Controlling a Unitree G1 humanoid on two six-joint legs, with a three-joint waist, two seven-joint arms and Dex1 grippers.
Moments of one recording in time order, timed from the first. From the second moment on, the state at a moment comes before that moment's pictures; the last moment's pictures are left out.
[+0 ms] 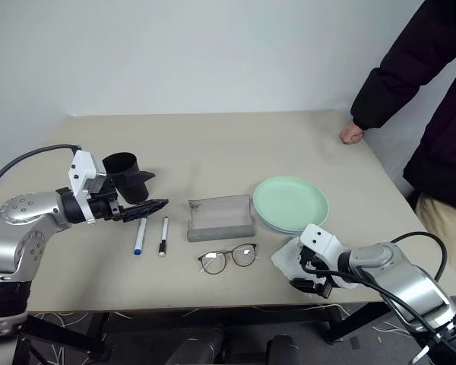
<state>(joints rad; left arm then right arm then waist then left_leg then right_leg) -0.32 0.78 0.14 -0.14 -0.49 0.45 -1.02 -0.15 -0.89 0.22 -0.49 0.25 1.02 0.85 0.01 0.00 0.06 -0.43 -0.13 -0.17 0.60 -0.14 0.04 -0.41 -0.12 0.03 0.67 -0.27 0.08</state>
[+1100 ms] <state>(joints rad) -0.36 0.78 0.12 -0.12 -0.45 0.41 -1.03 -0.66 -0.75 0.14 -0.15 0.40 0.98 0.85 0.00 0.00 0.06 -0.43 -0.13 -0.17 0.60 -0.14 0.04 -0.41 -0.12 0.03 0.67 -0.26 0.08</state>
